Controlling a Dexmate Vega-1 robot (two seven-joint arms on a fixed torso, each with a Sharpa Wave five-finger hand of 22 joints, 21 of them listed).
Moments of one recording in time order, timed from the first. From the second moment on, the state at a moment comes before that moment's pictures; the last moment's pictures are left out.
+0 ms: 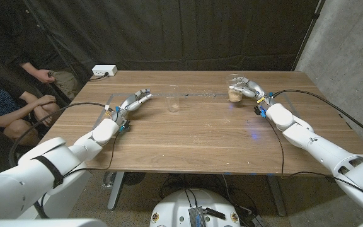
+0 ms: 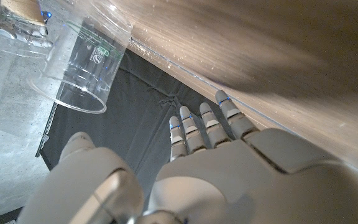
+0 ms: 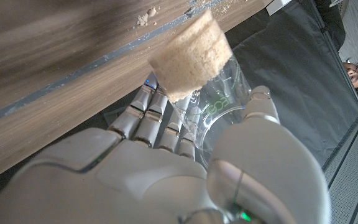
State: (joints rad) left arm 0.40 0.50 0.84 -0.36 -0.17 -0.92 0.13; left_hand 0.35 -0.17 0.09 0.07 0.32 0.13 -0.12 0.35 0.30 0.28 -0.13 0.22 0.47 0.22 -0.04 0.22 0.24 0.25 0.06 0.29 0.20; right arm -0.58 -0.60 -0.59 -0.96 0.09 0.51 -0.08; right_hand 0.76 0.05 0.17 -0.13 0.22 0.20 -0.14 0.59 0.47 0.32 -0.13 0.73 0.77 0.56 -0.05 0.42 0.61 0.40 -0.05 0.53 0.23
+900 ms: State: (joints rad) left arm 0.34 0.51 0.93 -0.36 -0.11 -0.89 0.12; left_hand 0.36 -0.17 0.06 0.06 0.33 0.11 -0.14 0.35 0.29 0.26 -0.13 0.22 0.47 0.21 -0.04 0.21 0.24 0.24 0.07 0.29 0.20; right arm -0.56 -0.59 -0.59 -0.93 0.09 0.50 -0.09; right_hand 0.75 0.05 0.17 -0.13 0.22 0.20 -0.14 0.59 0.47 0.32 -0.13 0.73 0.77 0.57 -0.05 0.41 0.61 0.40 -0.05 0.53 0.22
